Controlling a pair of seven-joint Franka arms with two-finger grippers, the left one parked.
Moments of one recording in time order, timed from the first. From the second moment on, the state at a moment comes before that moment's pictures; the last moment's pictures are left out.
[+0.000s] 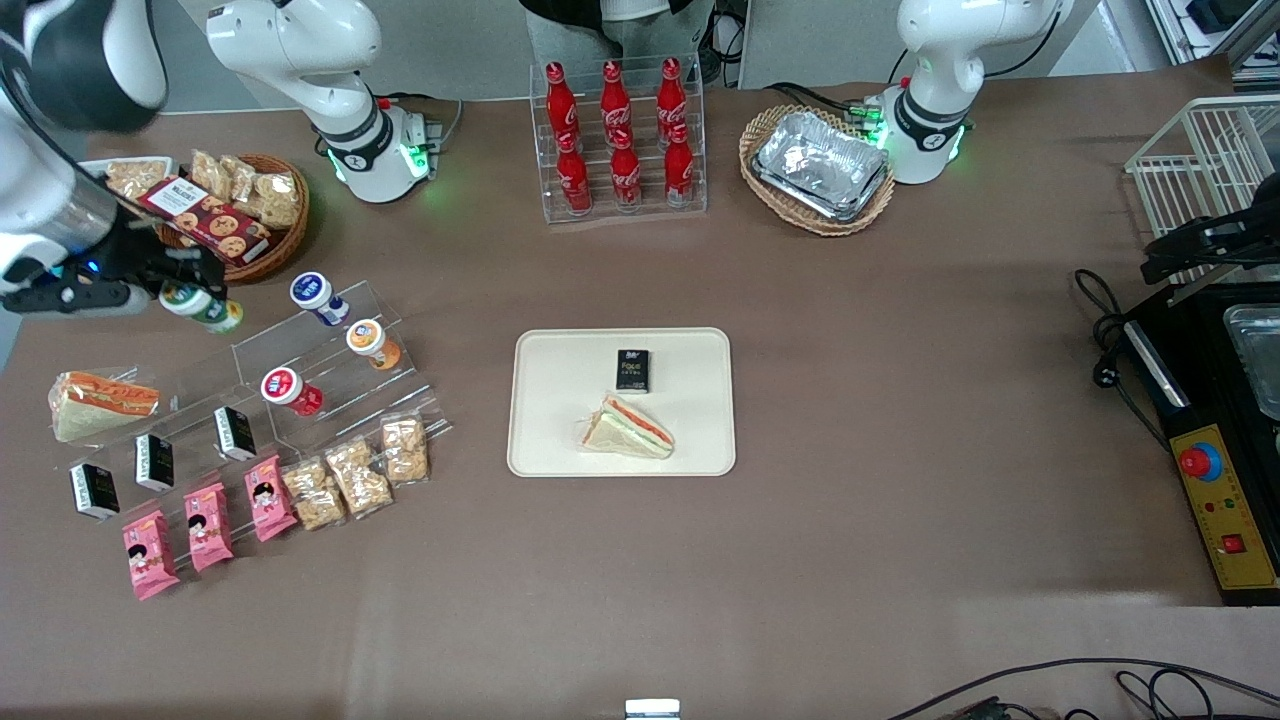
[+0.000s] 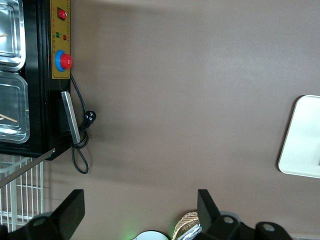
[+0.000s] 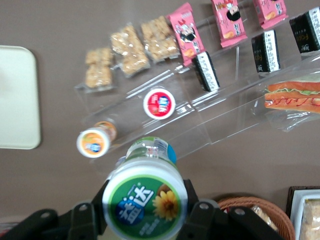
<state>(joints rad) 0.03 -0.28 -0.07 -2.06 -0.02 1.74 -0.05</state>
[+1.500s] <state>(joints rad) 0.77 0.24 -0.07 -2.01 0.05 2.26 1.01</state>
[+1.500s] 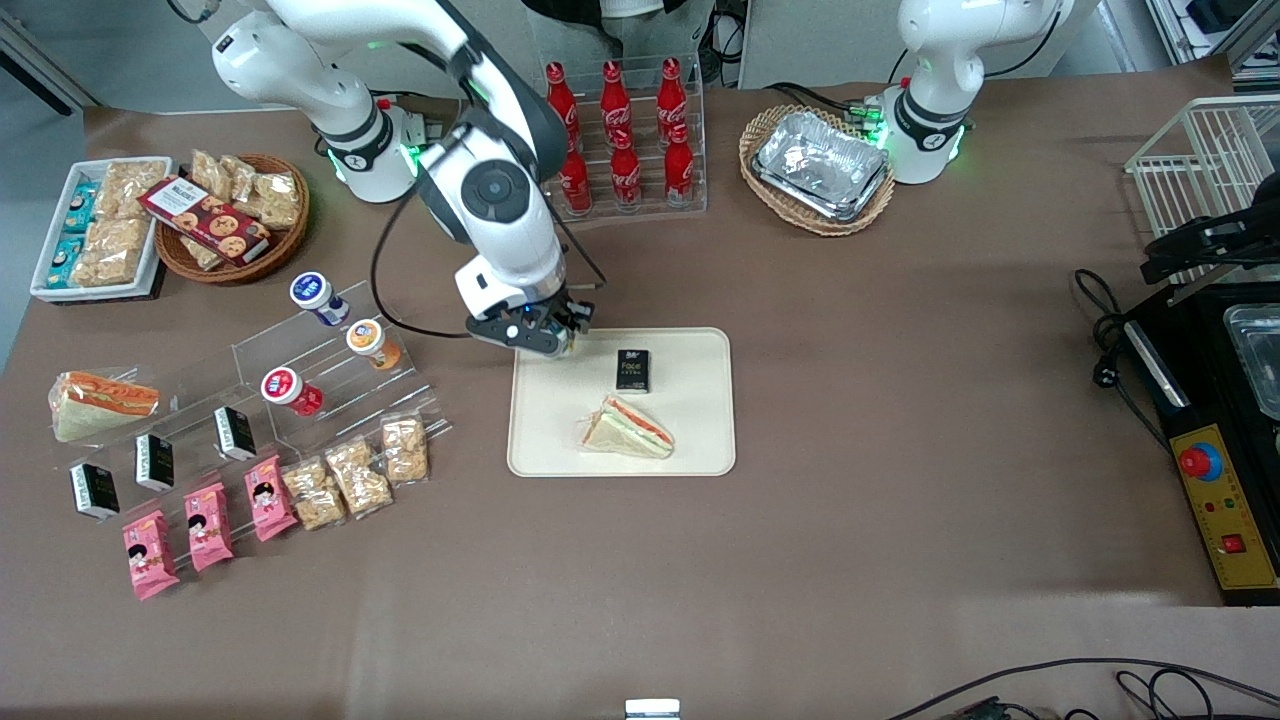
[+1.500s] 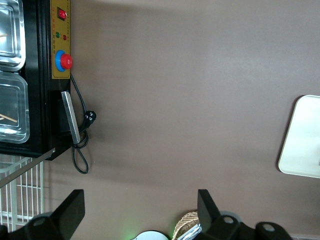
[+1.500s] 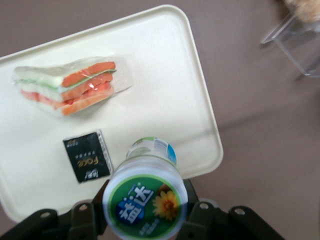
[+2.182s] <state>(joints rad) 0.77 0.38 -0.08 -2.14 0.05 2.51 1.02</state>
